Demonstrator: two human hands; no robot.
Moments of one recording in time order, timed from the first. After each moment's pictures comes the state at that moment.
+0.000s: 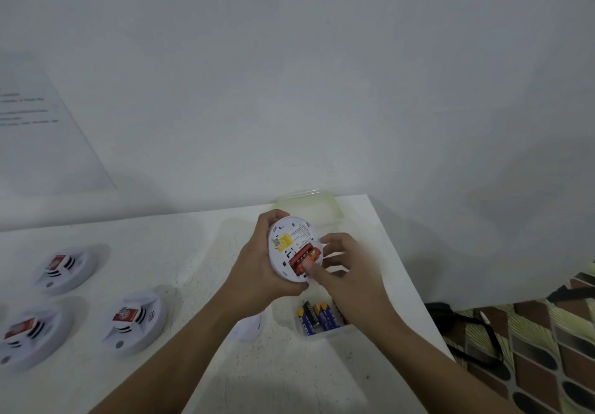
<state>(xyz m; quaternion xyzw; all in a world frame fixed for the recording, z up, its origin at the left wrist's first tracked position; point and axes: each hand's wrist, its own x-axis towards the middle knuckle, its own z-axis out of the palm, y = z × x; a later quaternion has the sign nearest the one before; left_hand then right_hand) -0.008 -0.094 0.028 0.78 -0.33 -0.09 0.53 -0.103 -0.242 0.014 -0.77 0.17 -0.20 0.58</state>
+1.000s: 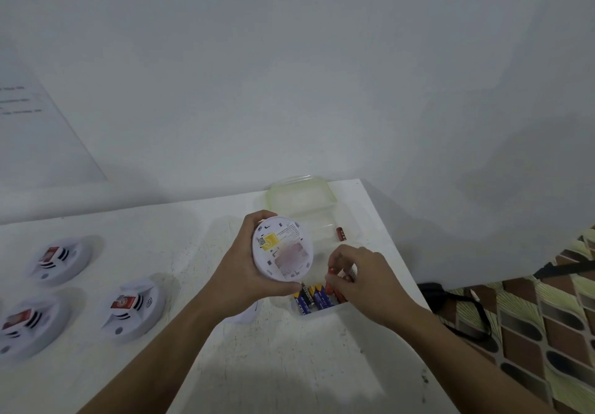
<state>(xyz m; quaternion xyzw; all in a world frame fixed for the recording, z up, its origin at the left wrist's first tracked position) -0.022 -0.071 0.026 0.76 -0.34 -0.14 0.53 -0.132 -0.273 -0.001 -0.92 0.15 -0.08 0.34</state>
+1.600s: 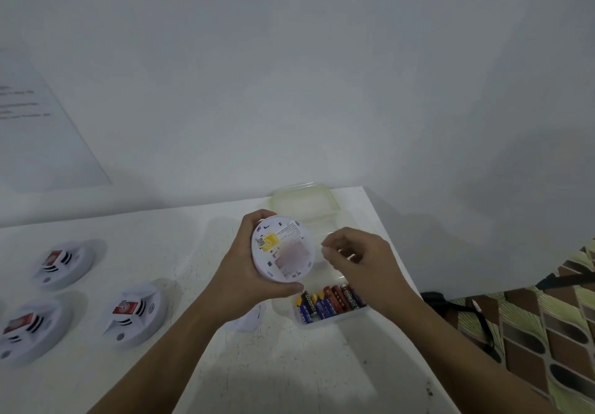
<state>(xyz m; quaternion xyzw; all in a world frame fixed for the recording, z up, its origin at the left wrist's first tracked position) -0.020 -0.069 0.032 0.75 -0.33 -0.12 0.56 -0.116 -0.267 0.028 -0.85 0.12 -0.19 0.48</state>
